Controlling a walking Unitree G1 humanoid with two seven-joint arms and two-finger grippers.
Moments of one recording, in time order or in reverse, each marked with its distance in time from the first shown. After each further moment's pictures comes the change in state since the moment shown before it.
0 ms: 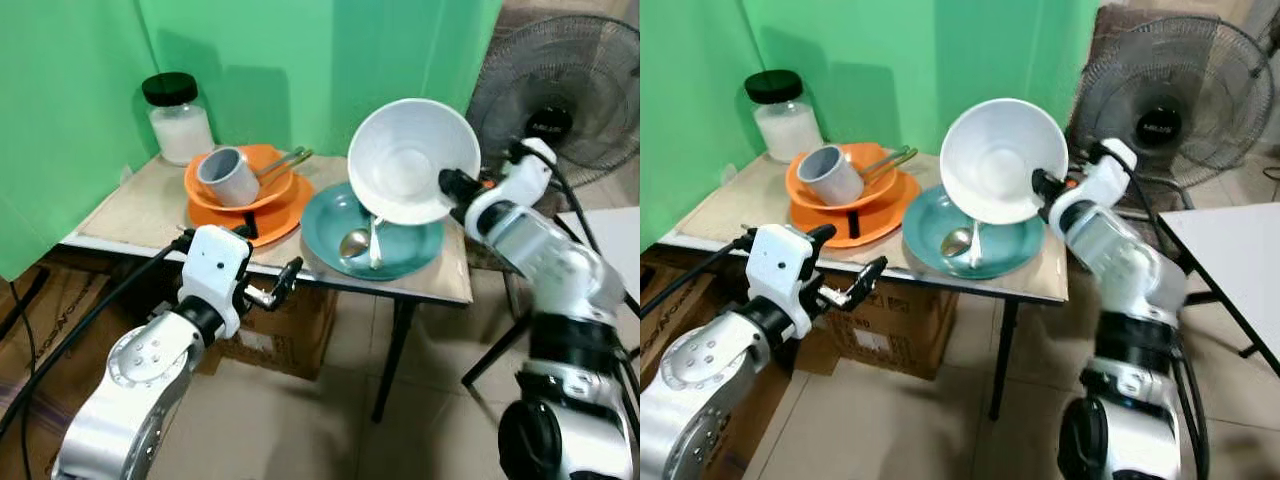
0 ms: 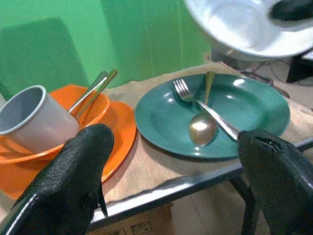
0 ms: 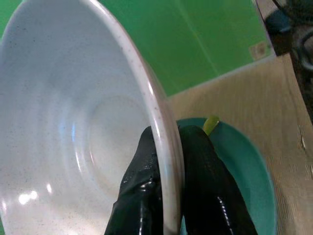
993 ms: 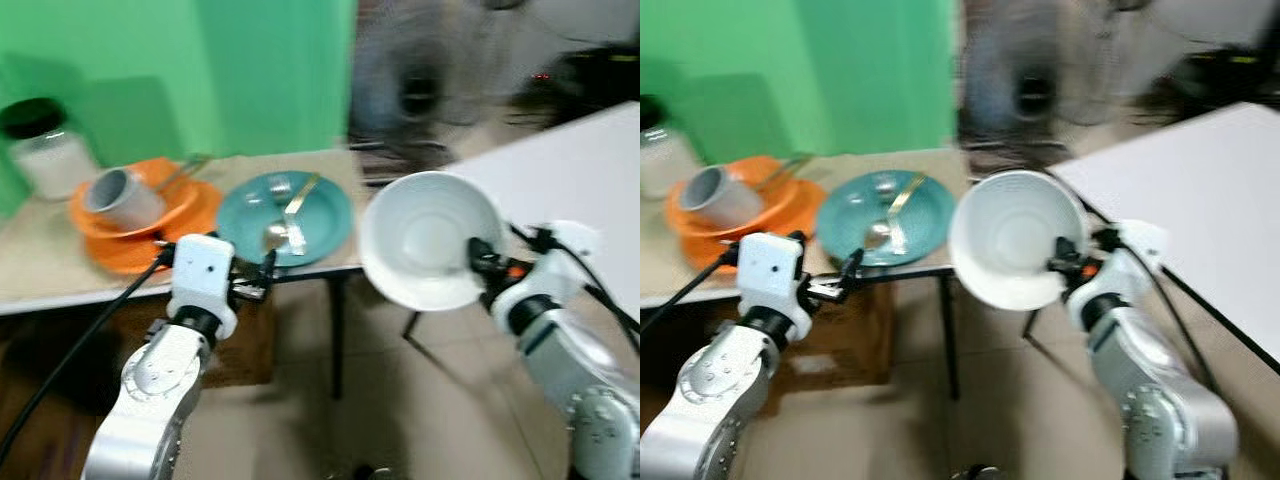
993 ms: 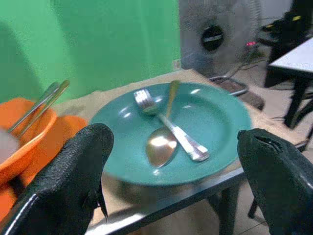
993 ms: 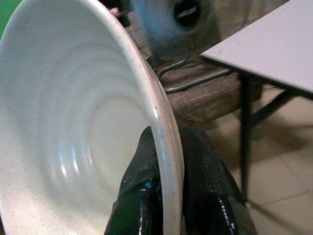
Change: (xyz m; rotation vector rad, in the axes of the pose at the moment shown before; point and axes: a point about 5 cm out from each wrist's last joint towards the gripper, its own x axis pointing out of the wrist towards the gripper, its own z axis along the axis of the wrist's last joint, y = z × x) left arm -0.005 0.006 -0.016 -0.041 0.019 0.267; right arm -0.089 -0.004 -0.052 -0.275 -0.017 -0.134
